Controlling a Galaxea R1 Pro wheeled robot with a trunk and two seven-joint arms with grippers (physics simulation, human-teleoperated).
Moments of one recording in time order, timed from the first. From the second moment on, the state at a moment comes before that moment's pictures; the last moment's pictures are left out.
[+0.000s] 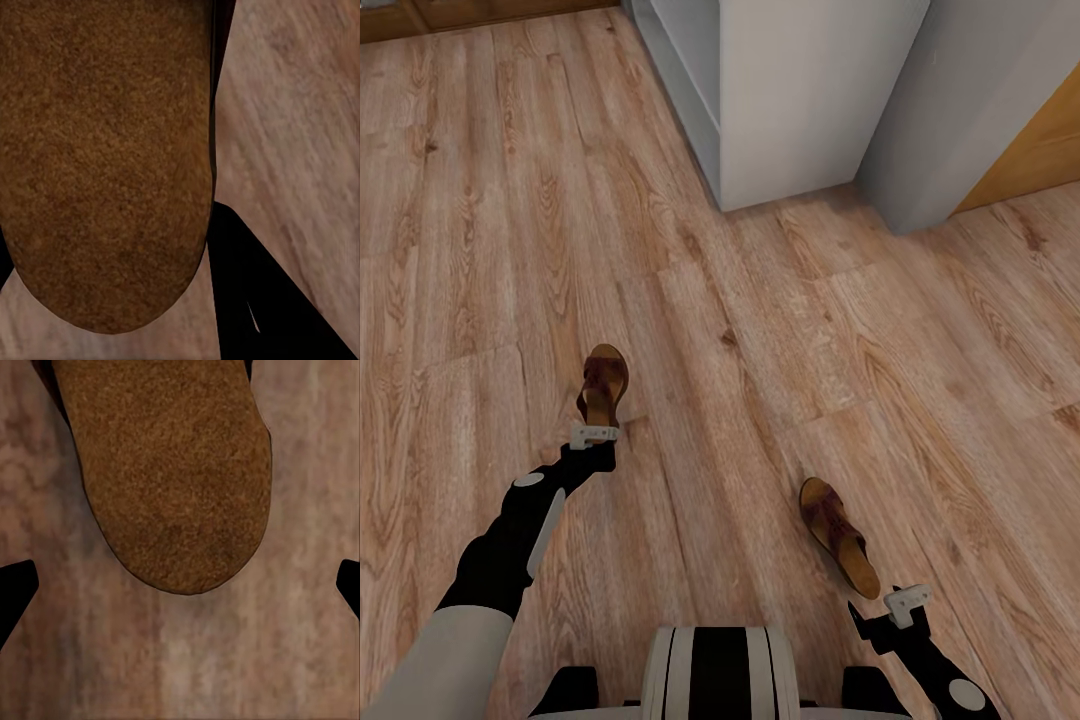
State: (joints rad) left arm -0.65 0.06 0.05 -1.12 0.01 0.40 -0.21; right arm -0.26 -0.13 -0.15 -0.74 0.24 -0.23 0.24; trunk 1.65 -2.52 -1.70
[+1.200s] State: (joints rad) left arm -0.65 0.06 0.05 -1.11 0.01 0.40 -0.21; right arm -0.26 -0.13 -0.15 -0.74 0.24 -0.23 0.24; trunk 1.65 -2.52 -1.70
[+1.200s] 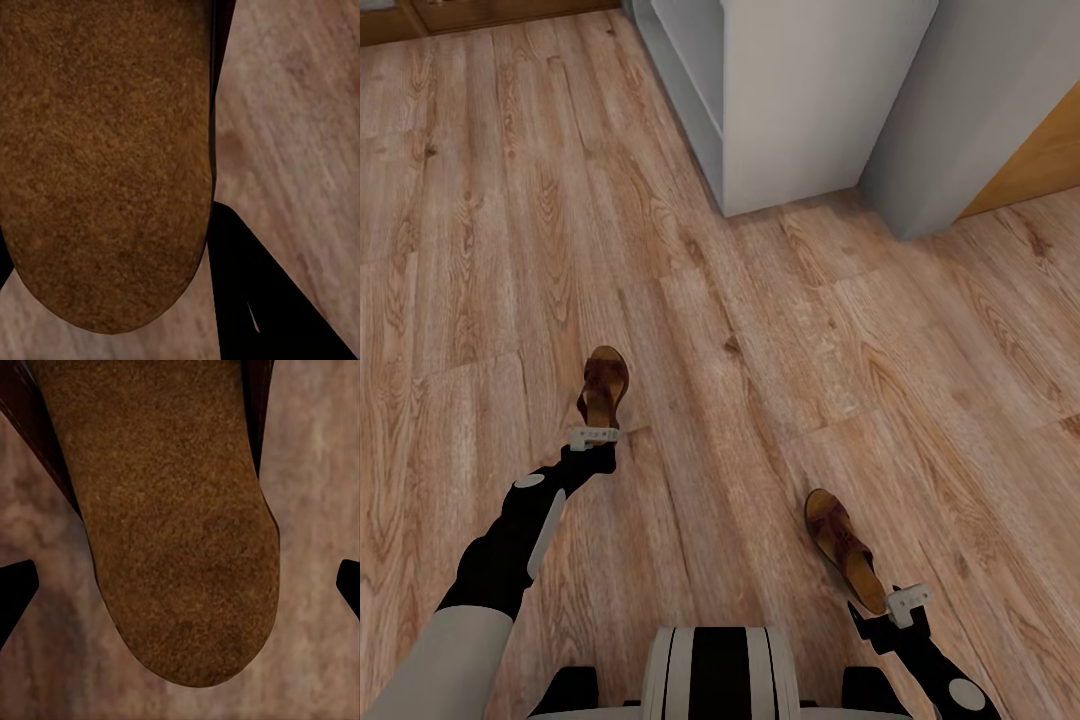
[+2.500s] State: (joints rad) left arm -0.65 0.06 0.05 -1.13 0.01 0.40 -0.21; right arm -0.26 -0.13 -0.15 -0.74 0.24 -0.23 0.24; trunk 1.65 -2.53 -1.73
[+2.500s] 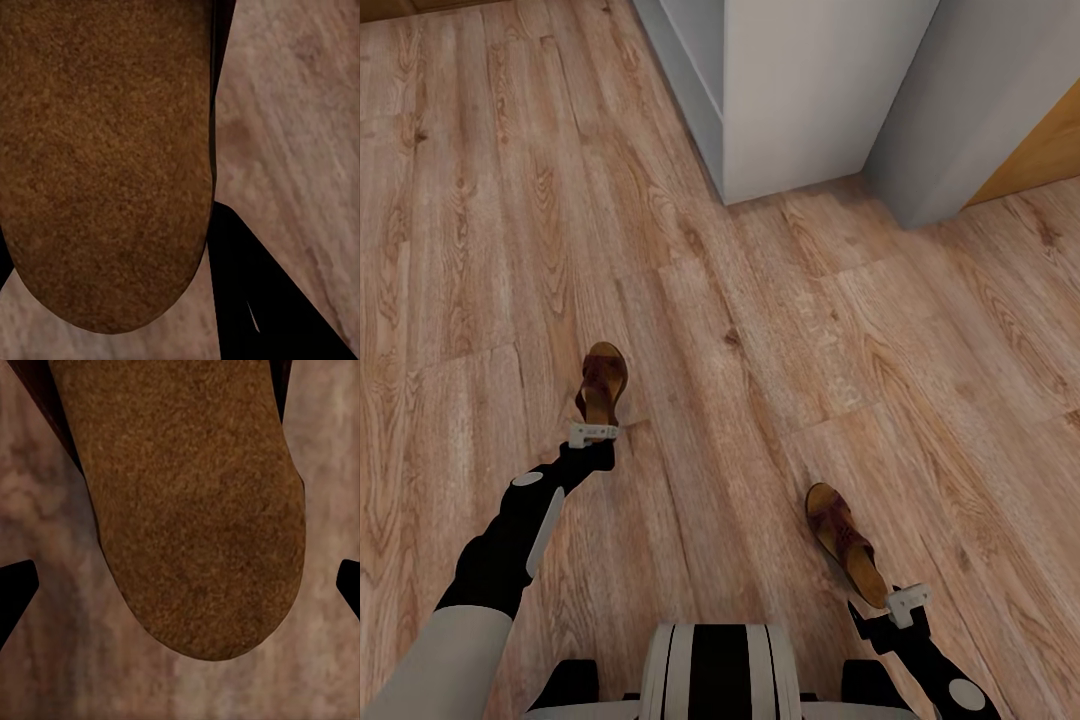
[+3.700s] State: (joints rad) left arm -0.65 0.06 0.05 -1.16 0.01 0.40 -0.21; right arm -0.26 -0.13 -0.15 -0.75 0.24 -0.23 0.24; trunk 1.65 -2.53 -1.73
